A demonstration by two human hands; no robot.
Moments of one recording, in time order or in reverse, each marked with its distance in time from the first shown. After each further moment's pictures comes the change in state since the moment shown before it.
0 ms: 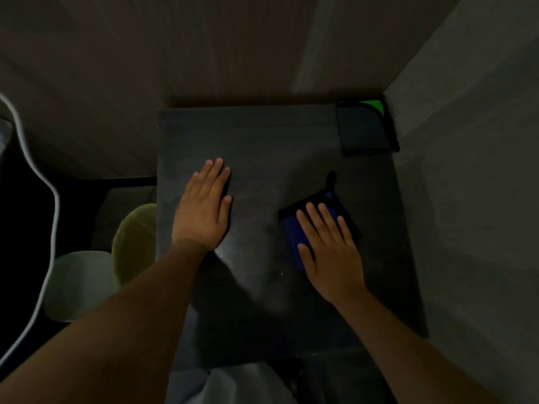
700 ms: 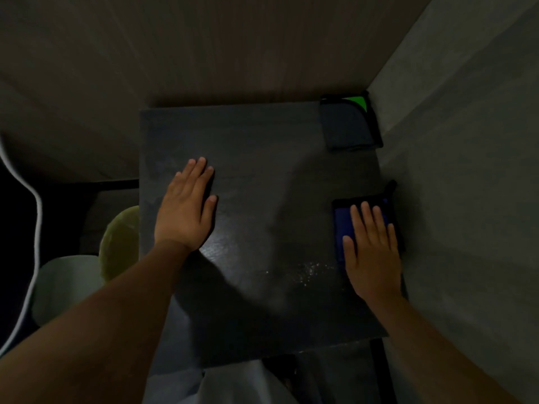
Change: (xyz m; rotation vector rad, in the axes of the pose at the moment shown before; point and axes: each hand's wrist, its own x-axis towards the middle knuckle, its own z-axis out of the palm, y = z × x) left_hand 0.000 0.002 -0.002 0.002 -0.008 -0.011; right_hand -0.029 0.075 0.004 0.016 0.085 0.327
